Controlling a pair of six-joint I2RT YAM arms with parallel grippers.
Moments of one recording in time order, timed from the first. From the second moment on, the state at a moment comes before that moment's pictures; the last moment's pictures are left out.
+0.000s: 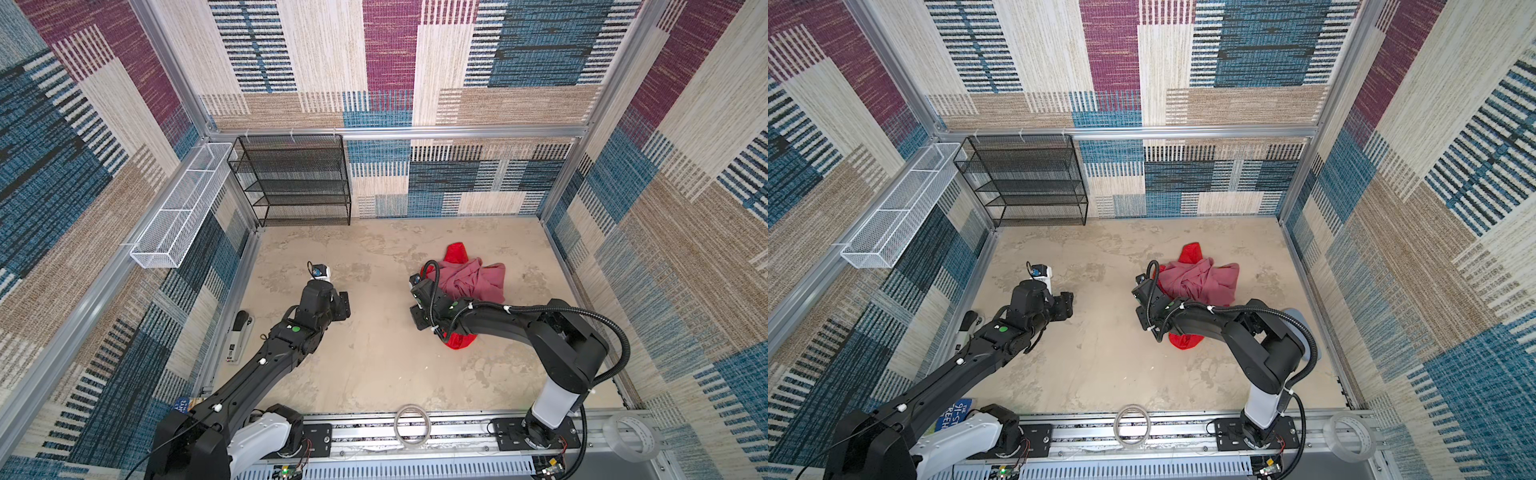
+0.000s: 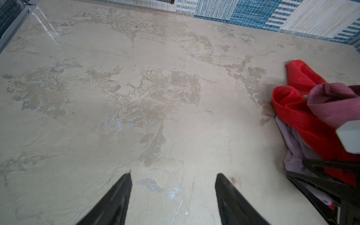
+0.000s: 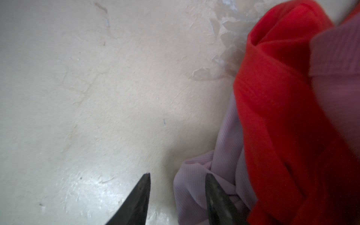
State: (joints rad) left arm -0.40 1.09 0.66 -0.22 -0.21 -0.37; right arm 0.76 1.76 0.98 -0.21 0.24 0.24
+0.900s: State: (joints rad) left arm -0.40 1.12 0.66 -0.19 -0.21 -0.36; right arm 0.76 1.80 1.00 -0.23 0.32 0.22
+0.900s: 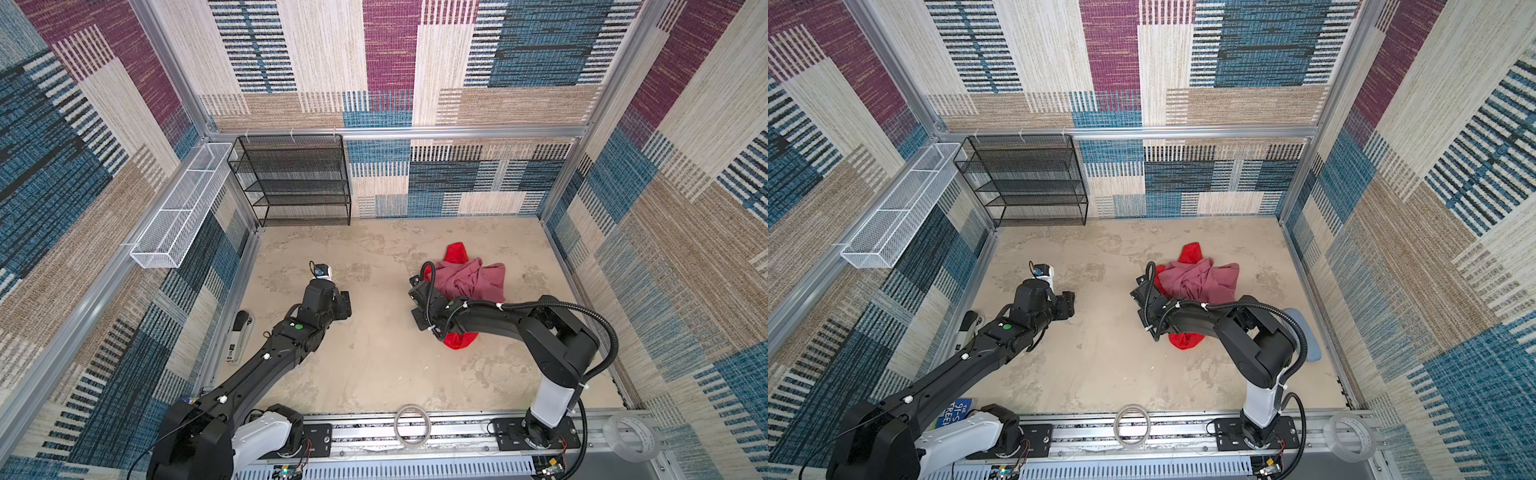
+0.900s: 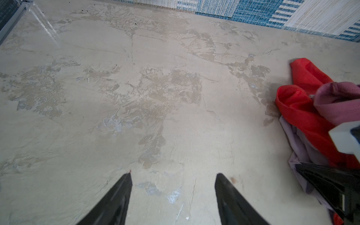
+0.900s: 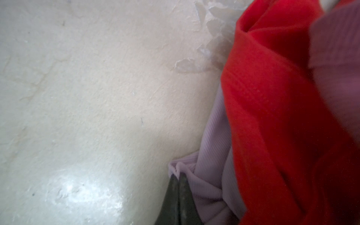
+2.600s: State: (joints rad) left arm -0.40 1.07 0.70 -0.23 -0.21 -0.36; right arm 0.35 1.35 1.00 -0.14 0.09 0.19
